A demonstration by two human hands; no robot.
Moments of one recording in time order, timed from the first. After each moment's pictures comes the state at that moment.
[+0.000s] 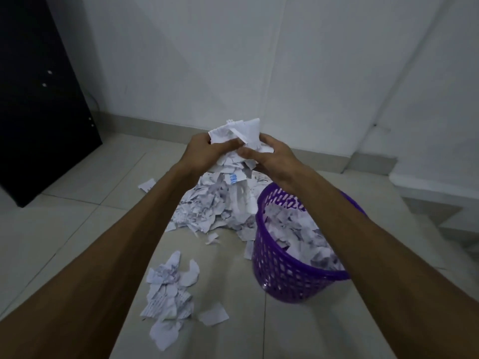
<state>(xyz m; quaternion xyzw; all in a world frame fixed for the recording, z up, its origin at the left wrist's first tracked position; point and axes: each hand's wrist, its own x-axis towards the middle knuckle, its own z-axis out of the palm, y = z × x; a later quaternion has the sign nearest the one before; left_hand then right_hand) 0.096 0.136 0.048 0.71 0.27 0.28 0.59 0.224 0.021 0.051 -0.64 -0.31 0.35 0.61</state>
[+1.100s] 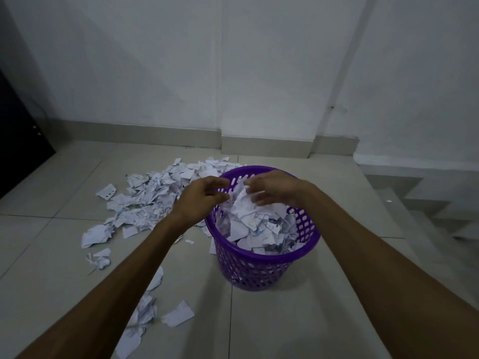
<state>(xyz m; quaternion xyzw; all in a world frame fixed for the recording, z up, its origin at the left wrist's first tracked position) 0.135 0.042 -0.025 0.80 0.25 0.16 0.52 0.302 -0.085 0.003 -0.77 -0.26 0.42 0.41</state>
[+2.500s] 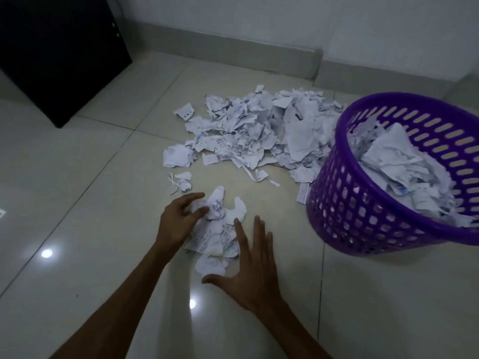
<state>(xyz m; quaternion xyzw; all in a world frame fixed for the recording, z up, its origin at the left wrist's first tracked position) -0.091 0.135 -0.242 0.69 0.48 0.23 0.50 0.009 -0.045 -0.267 -0.82 -0.49 0.17 0.23</state>
